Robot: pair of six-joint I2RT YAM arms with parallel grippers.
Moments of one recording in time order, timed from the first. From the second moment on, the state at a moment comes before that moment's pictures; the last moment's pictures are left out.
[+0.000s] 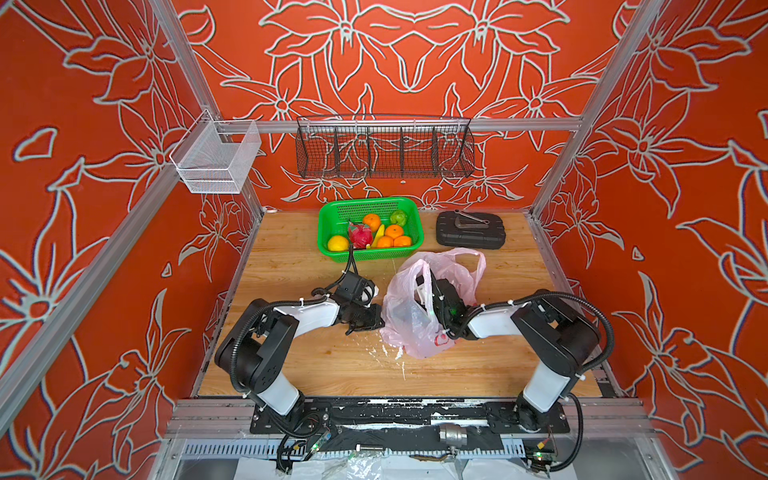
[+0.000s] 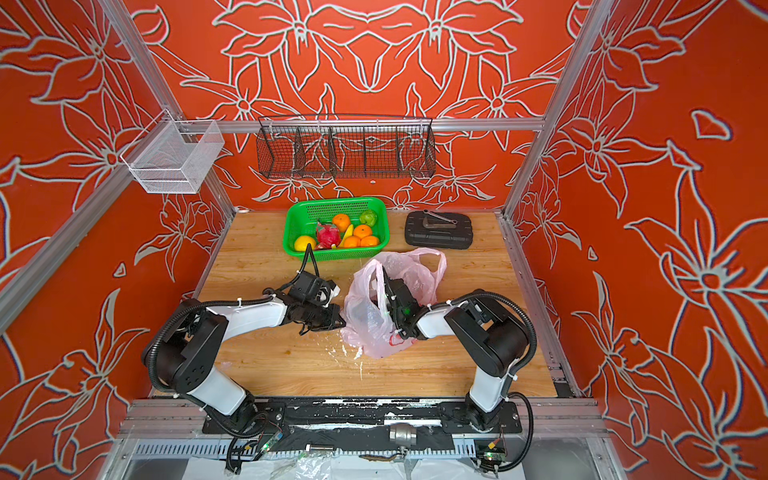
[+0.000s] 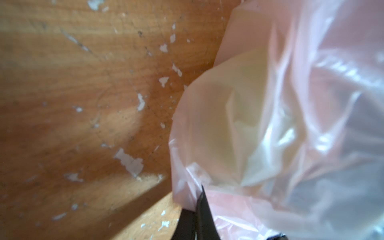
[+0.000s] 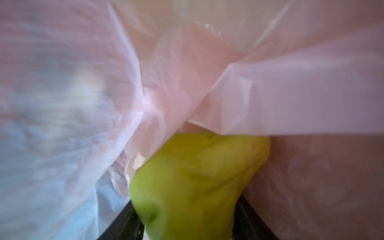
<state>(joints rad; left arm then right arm) -0.45 1.61 0.76 -0.24 0.52 -0.51 0.68 1.74 0.65 0.47 -0.46 0.87</state>
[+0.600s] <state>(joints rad) -0.36 1.60 0.80 -0.30 0.38 -0.55 0.60 1.26 0.50 0.15 -0.32 0.71</state>
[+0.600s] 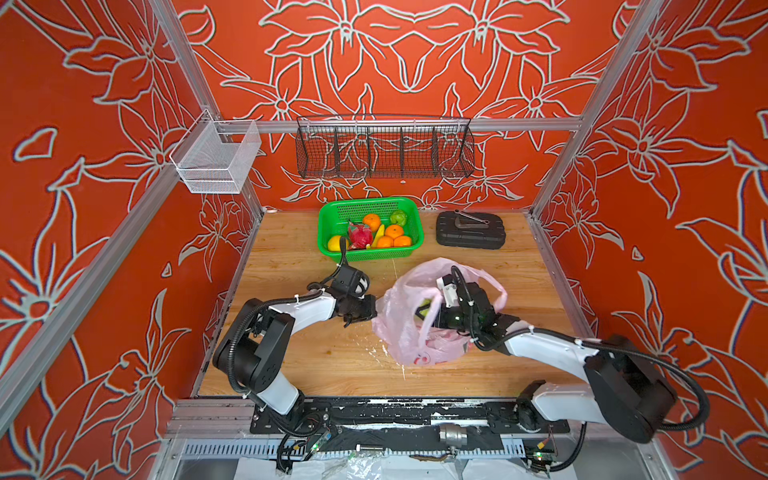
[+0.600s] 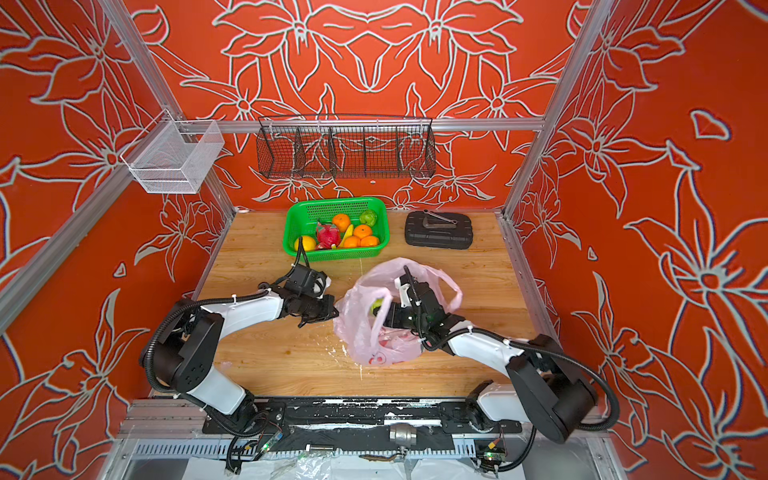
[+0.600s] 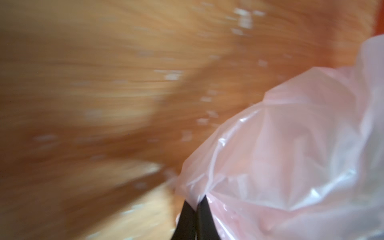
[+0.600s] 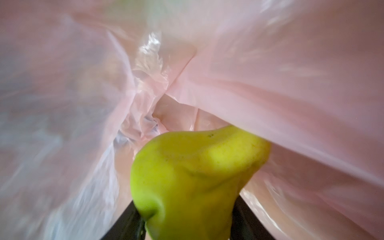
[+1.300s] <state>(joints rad) -0.33 1.51 0.85 -0.42 0.33 -0.47 0.58 0.75 0.72 -0.32 -0.10 0.49</state>
